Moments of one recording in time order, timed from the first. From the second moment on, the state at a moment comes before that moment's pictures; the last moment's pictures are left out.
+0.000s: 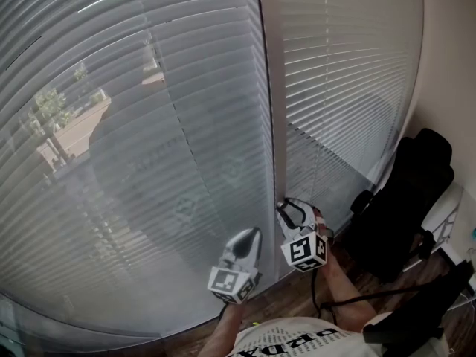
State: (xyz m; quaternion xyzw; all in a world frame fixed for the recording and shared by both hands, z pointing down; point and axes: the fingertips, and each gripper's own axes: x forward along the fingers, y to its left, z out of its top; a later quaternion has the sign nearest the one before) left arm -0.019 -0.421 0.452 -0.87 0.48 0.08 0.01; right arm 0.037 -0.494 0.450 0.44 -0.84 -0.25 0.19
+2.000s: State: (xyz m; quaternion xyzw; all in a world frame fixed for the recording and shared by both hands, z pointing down) left arm -0.021 -0.407 0.454 -0.87 0.49 0.09 0.00; right arm 0.037 -0.486 0.441 0.42 -0.85 -0.25 0.19
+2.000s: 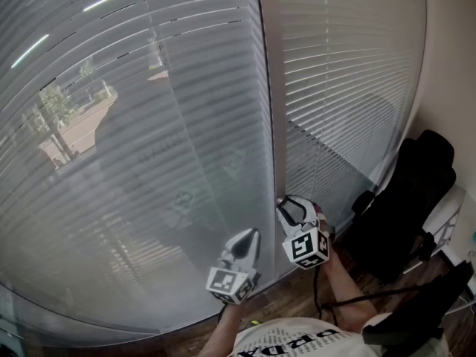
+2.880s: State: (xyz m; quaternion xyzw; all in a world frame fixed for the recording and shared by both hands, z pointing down) left arm -0.020 -0.402 0.454 -0.86 0.50 0.08 0.00; right arm 0.037 -0.495 0.451 0.42 -0.86 -0.22 0.20
